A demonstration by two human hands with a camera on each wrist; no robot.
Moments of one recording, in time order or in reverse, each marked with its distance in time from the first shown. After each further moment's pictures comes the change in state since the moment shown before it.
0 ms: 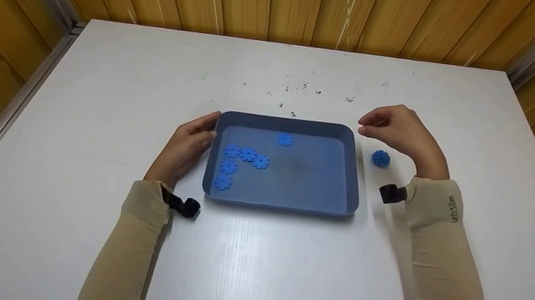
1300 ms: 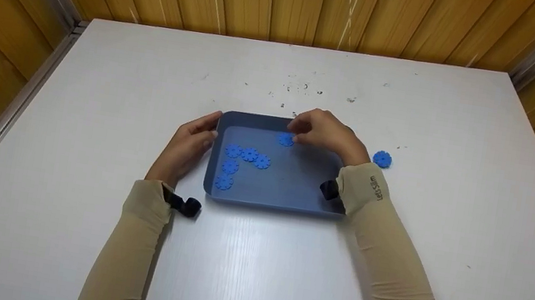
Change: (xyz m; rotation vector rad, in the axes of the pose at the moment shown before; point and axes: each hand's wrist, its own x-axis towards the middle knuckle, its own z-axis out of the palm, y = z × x) left_hand 0.001 0.000 0.000 -0.009 0.018 -0.014; right_hand 0.052 -0.061 0.082 -0.011 -0.197 -0.167
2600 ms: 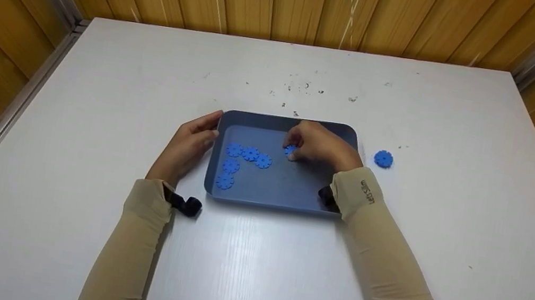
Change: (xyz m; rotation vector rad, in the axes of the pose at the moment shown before) left_hand 0.000 0.001 0.000 0.026 0.001 0.007; right_hand 0.006 0.007 0.021 -0.102 -0.106 -0.058
